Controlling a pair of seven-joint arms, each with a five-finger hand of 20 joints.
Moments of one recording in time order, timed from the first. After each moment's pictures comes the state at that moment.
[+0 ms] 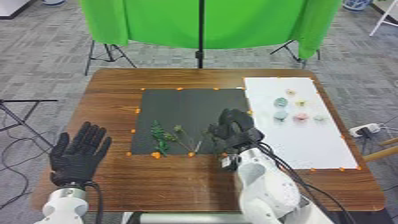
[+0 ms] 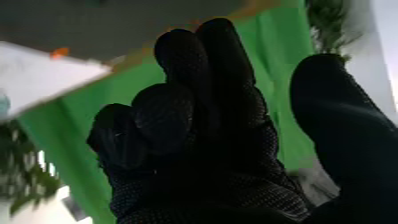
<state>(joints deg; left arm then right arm) 127.5 -62.3 -92.9 -121.5 -2.6 14.2 23.2 -95.3 -66.9 56.9 -119.5 -140.7 -5.9 34.3</state>
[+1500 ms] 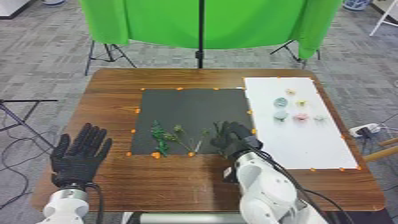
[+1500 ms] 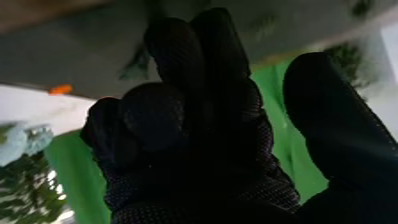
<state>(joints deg) 127.7 -62.6 -92.7 -121.5 -2.7 14.4 23.1 -96.7 -68.5 57.3 -118.3 -141.2 -11.3 38.4</state>
